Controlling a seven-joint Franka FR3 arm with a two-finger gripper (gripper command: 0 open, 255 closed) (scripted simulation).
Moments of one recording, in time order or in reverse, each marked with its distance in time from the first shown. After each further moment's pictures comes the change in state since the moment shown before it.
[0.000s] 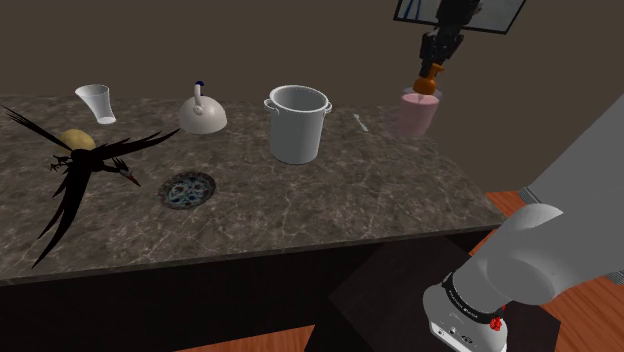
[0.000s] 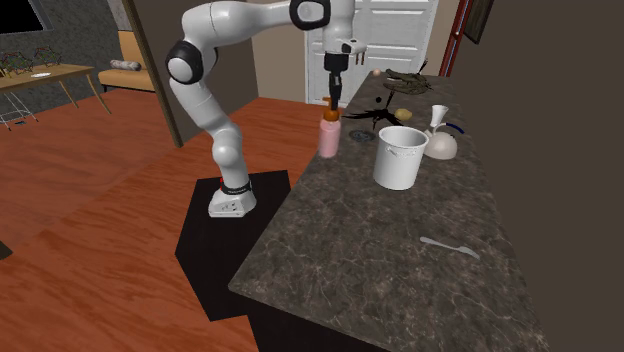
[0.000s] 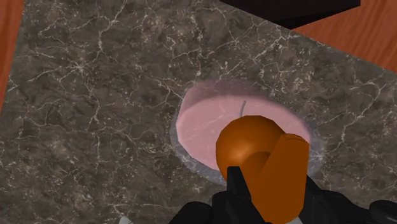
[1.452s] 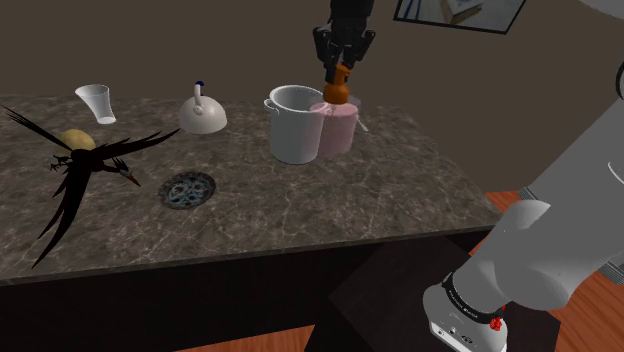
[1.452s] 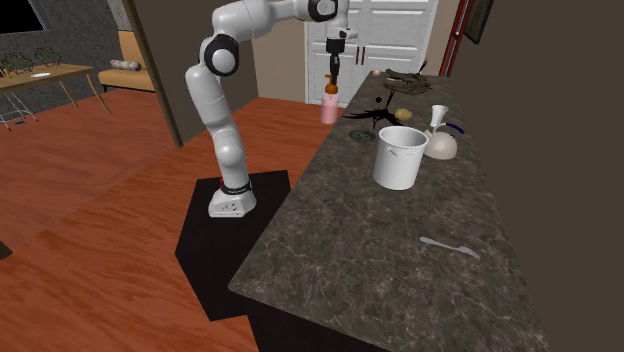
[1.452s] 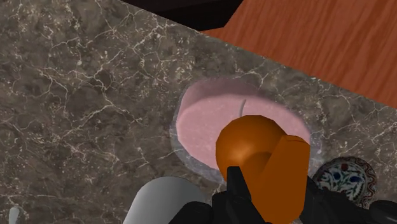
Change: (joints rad) arm 0.179 0.221 0.346 0.210 0.110 -0.001 0.522
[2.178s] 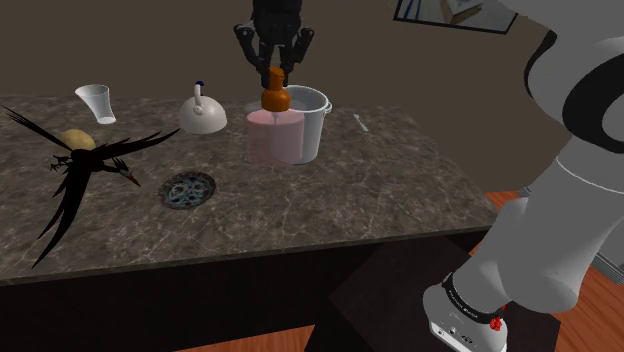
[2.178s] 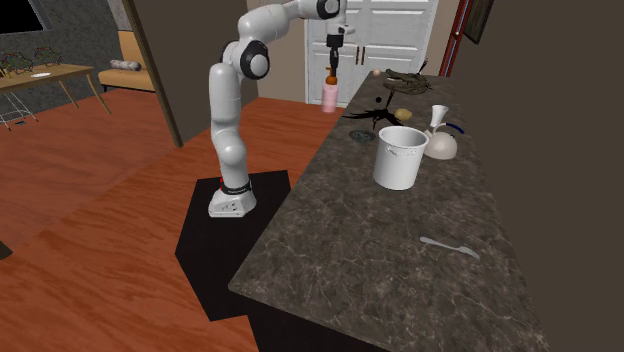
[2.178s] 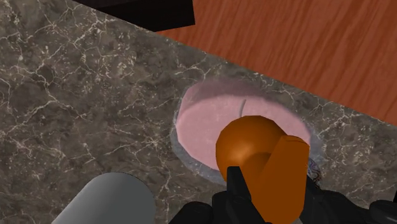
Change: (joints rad) arm 0.121 0.297 0.130 0.358 -0.042 -0.065 0.242
